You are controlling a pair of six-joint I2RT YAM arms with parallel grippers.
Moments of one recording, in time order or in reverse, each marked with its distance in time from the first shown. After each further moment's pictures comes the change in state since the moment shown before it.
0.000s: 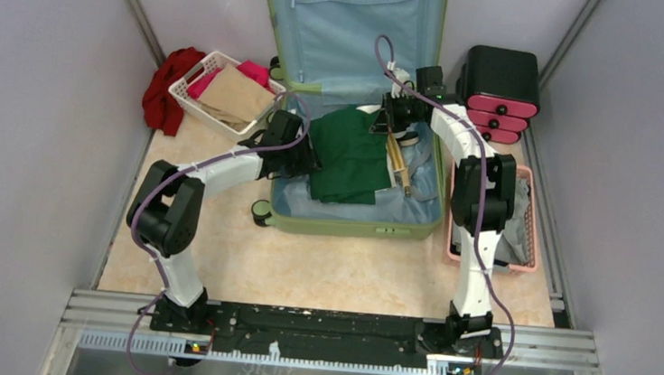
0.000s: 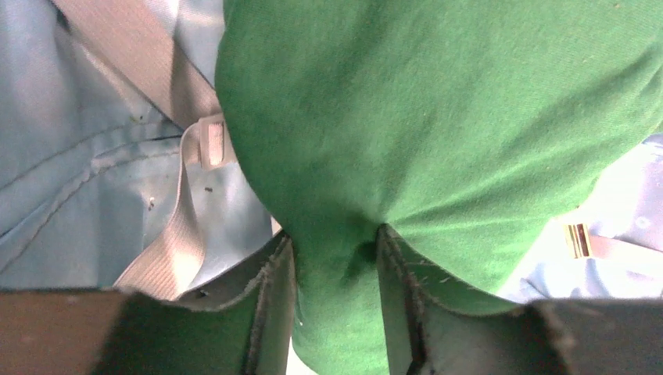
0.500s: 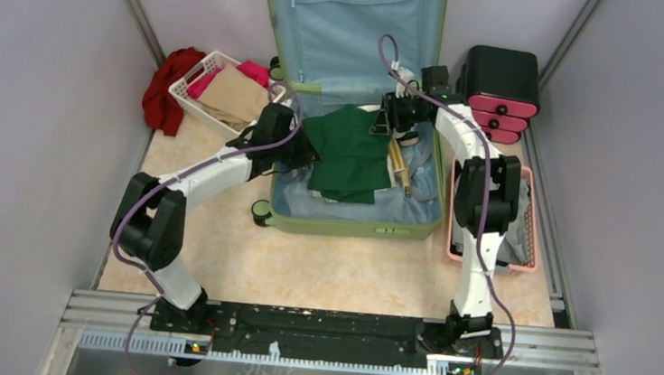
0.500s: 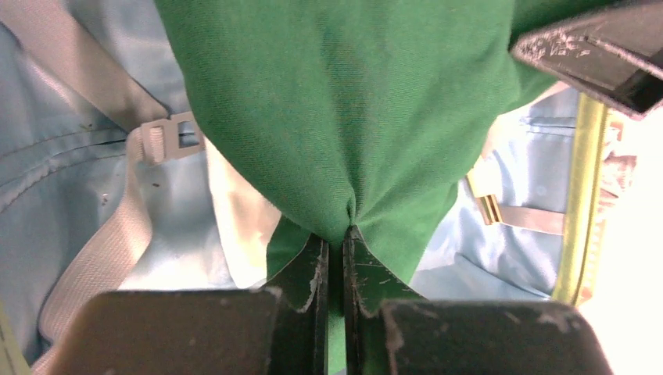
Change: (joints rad) left arm 0.001 -0.111 -0.020 0.032 0.075 -0.026; right arm -0.015 -0.013 -0.010 -0.004 -0.031 -0.029
